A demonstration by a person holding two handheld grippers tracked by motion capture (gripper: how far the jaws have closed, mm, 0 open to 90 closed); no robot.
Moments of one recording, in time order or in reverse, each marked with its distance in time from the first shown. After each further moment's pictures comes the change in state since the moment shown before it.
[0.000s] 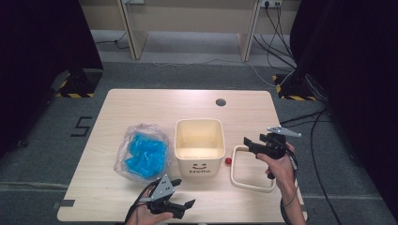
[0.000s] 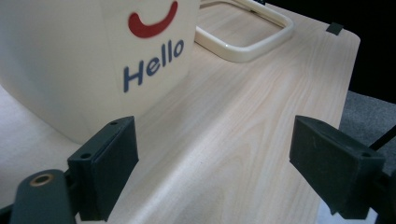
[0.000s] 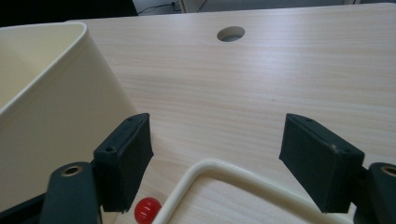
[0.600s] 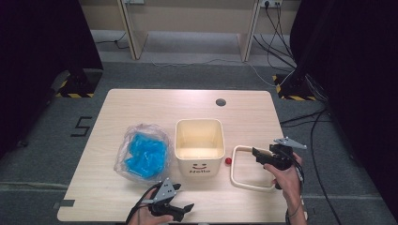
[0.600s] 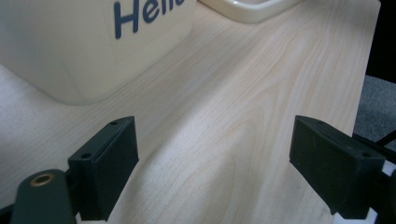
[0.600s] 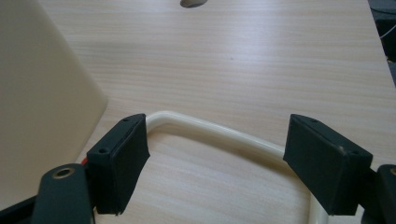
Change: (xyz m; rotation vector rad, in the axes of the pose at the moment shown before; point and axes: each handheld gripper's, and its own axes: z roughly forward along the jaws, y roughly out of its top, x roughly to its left) left arm 0.006 -0.019 0.012 0.089 -0.002 -0.010; right arm -0.024 -0.036 -0.008 0.038 -0.100 -0.003
